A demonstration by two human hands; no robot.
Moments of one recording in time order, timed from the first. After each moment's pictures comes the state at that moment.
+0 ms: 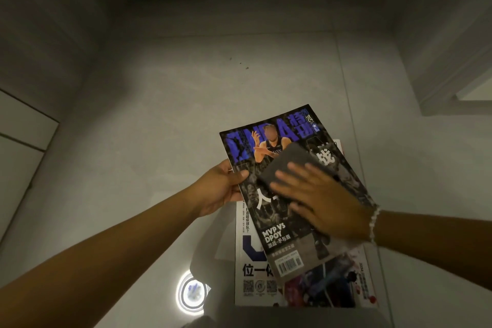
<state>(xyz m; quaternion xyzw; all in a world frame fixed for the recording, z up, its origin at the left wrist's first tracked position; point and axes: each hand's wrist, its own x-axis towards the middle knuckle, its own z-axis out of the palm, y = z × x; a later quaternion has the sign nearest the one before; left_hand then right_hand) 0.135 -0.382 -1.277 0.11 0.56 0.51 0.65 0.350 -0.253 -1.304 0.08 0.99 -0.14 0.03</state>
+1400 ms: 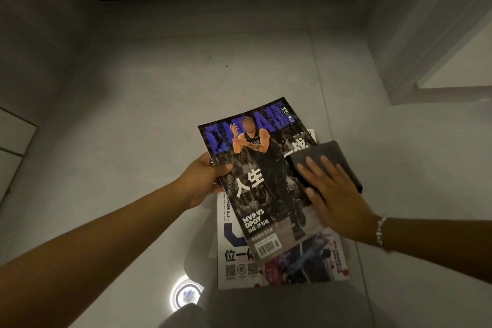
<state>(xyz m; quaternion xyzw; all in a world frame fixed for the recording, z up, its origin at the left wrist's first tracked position) 0.147 -0.377 -1.272 0.10 0.68 0.46 0.56 0.412 -0.266 -1.304 0.33 0.93 -0.19 0.02</state>
